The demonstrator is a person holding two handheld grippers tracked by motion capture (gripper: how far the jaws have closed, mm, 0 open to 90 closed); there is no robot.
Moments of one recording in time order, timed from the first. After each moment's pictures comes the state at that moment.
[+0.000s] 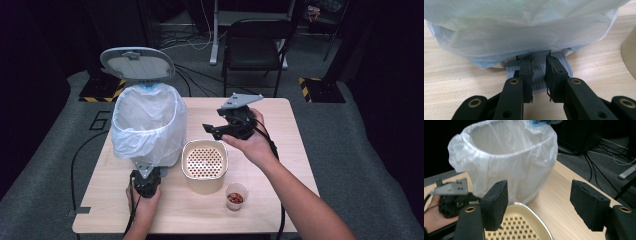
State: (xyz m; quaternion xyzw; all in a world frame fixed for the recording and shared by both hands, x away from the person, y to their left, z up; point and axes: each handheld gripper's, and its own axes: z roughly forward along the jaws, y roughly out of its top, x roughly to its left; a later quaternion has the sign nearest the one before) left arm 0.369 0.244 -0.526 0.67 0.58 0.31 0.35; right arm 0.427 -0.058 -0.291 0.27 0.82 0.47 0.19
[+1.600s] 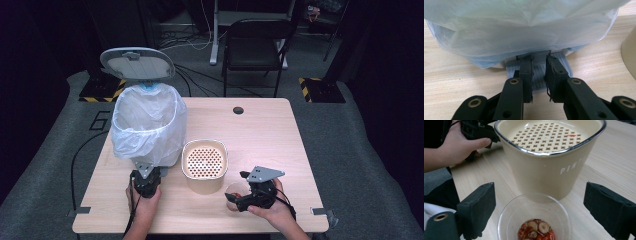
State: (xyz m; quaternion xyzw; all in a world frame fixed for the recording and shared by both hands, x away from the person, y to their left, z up) left arm 0.369 0.244 -0.526 0.67 0.58 0.31 0.35; right arm 0.331 -0.119 -0.442 0.28 0.83 0.47 0.12
